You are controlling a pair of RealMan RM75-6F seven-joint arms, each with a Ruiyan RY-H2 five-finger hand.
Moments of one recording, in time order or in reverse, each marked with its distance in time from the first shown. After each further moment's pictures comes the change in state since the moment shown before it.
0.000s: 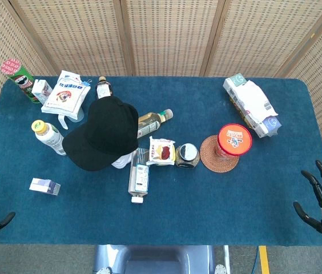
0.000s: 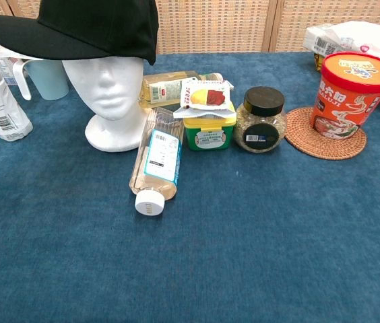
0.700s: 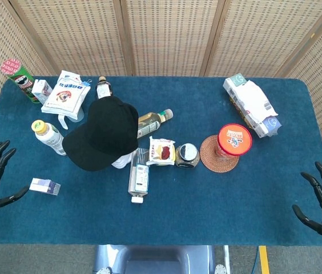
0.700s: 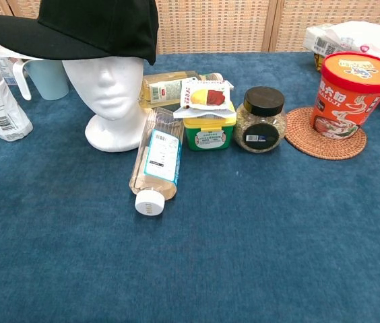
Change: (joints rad) left arm -0.202 -0.156 -0.142 0.285 0.008 -0.053 -0.111; right arm -0.011 0.034 -0.010 -0.037 -0.009 -0.016 0.071
